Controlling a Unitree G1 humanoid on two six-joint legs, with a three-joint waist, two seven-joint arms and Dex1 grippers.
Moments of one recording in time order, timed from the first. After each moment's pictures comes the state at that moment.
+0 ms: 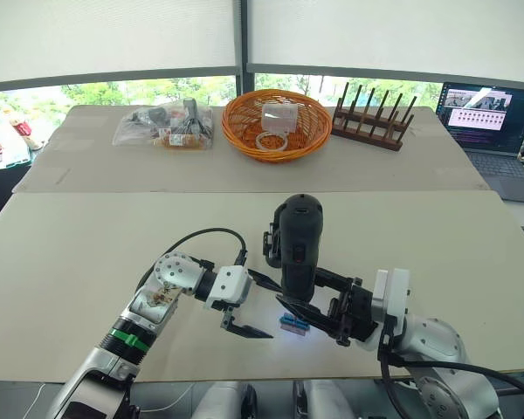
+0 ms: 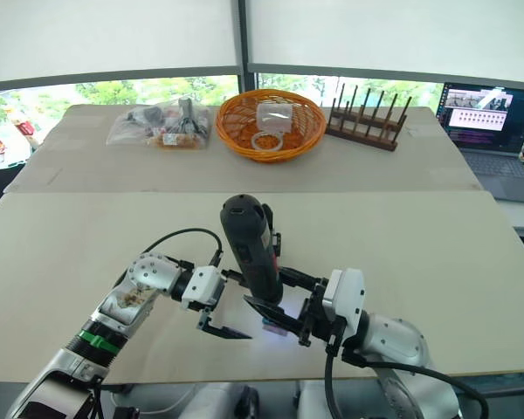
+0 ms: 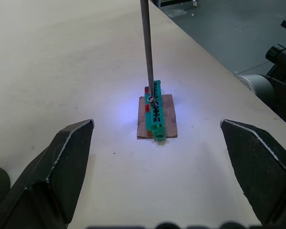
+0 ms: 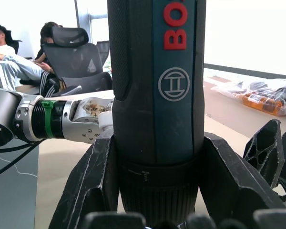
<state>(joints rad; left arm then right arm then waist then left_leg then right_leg) -0.43 0.49 -0.36 0.13 -0.20 -0.13 -1.44 0.13 -0.46 0.11 -0.69 0.49 0.16 0.78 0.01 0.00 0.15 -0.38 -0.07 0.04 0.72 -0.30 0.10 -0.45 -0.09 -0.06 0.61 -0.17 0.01</state>
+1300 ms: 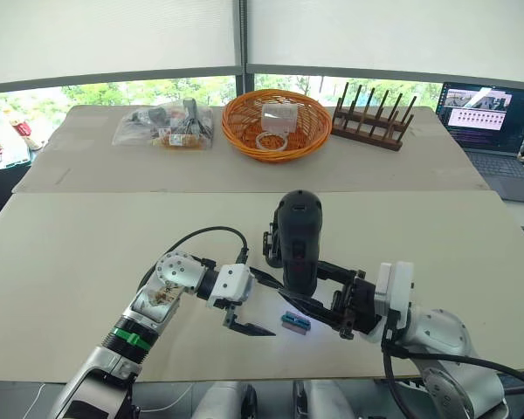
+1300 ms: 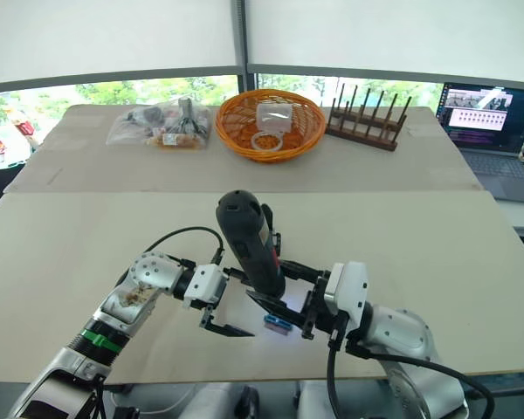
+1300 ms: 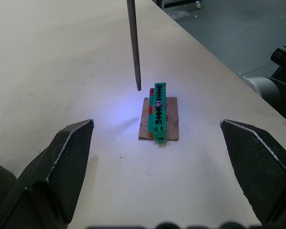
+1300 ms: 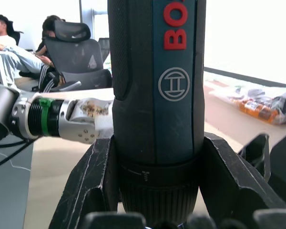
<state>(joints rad) -0.43 0.48 -0.36 0.13 -0.20 -0.13 -1.43 0.09 -0.49 0.10 -0.71 0.54 0.19 0.75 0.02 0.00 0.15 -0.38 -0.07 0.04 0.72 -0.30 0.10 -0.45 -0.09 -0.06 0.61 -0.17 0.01</state>
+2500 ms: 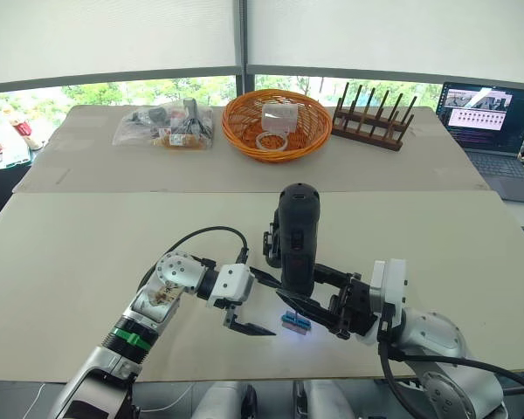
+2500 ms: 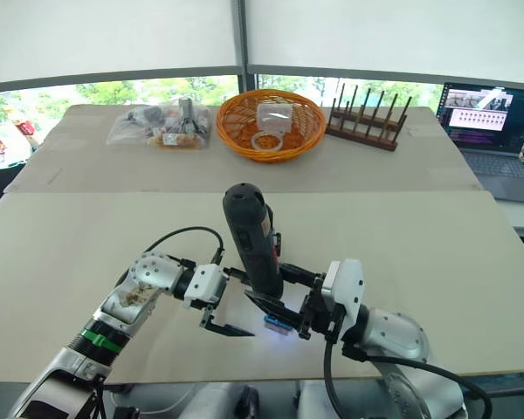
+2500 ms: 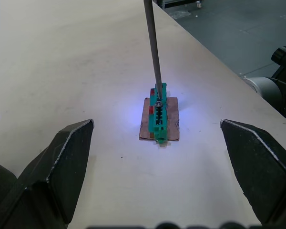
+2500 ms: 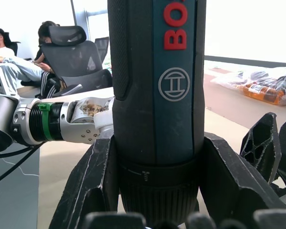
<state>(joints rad) -0.43 0.48 -0.36 0.13 -0.20 -0.13 -1.42 0.10 -0.48 0.11 -0.71 0.55 0.25 0.74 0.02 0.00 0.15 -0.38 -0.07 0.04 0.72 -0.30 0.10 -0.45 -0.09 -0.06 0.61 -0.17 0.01</state>
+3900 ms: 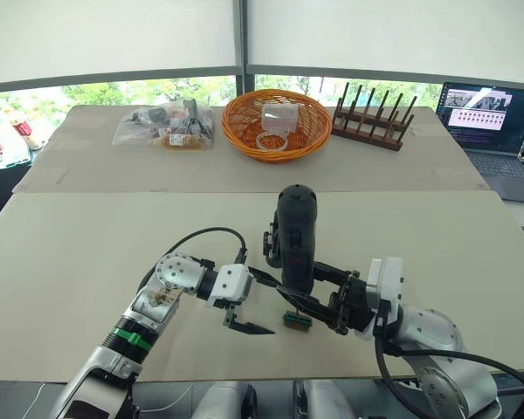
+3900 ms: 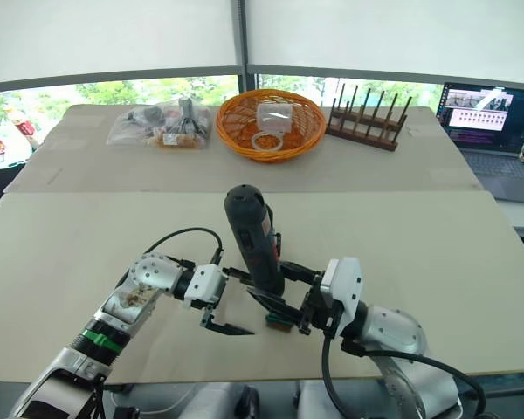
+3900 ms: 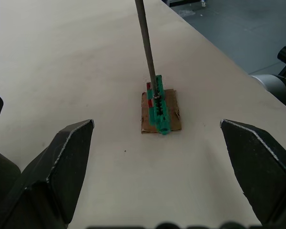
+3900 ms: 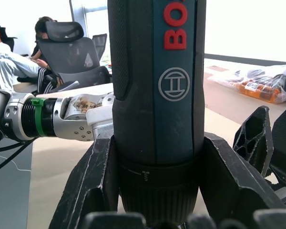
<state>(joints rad) -0.43 0.48 -0.36 0.17 -0.19 -0.17 -1.40 0.08 -0.47 0.10 -0.68 0.54 0.25 0.75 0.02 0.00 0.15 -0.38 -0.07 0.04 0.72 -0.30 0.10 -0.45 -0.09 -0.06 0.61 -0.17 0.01</state>
